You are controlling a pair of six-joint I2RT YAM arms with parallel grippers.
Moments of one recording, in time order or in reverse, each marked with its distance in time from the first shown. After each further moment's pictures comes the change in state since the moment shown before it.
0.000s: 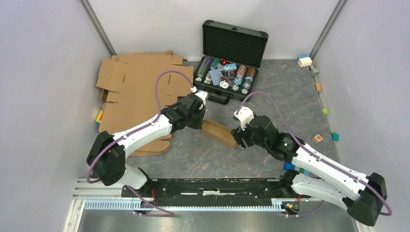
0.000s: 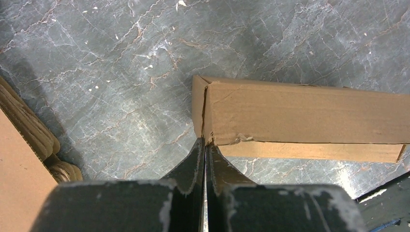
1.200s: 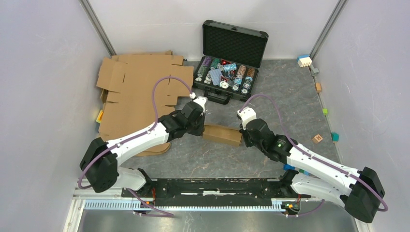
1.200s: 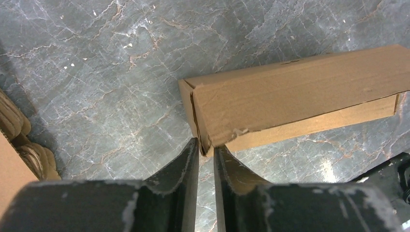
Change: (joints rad) left arm -0.076 -0.087 -0.084 0.029 -0.040 -0.089; right arm -0.003 0.021 -0.114 0.073 0.153 0.182
